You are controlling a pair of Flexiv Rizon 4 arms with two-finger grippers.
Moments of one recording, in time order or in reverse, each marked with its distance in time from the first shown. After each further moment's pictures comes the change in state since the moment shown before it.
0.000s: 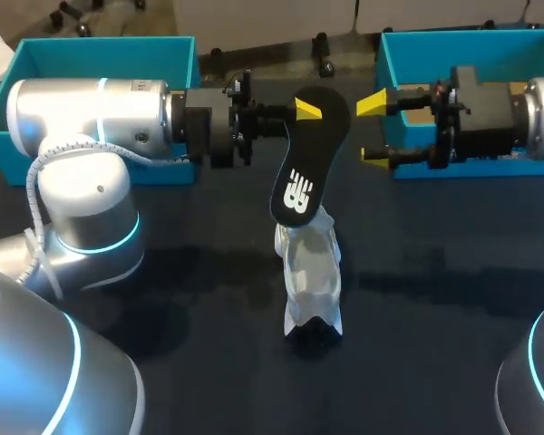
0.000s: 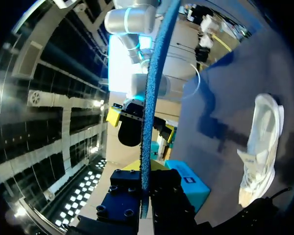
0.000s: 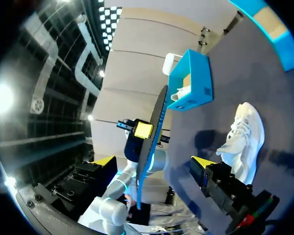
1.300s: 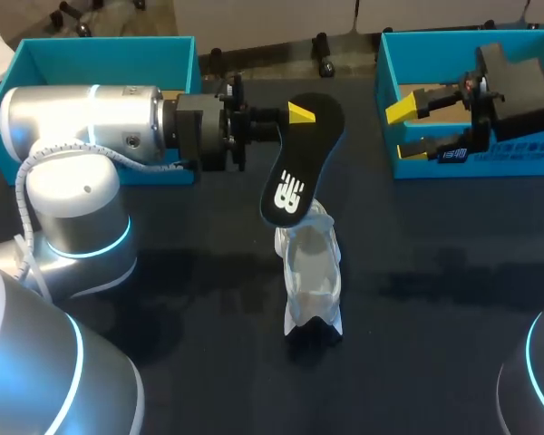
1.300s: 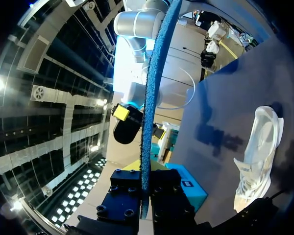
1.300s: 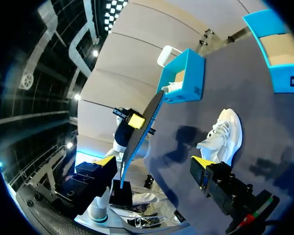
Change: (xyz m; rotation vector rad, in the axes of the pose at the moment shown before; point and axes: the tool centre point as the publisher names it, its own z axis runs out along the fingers) left arm 0.001 -0.009 -0.008 0.010 -0.016 -0.036; right arm -0.005 -0.005 -0.038 0.107 -0.128 -0.121
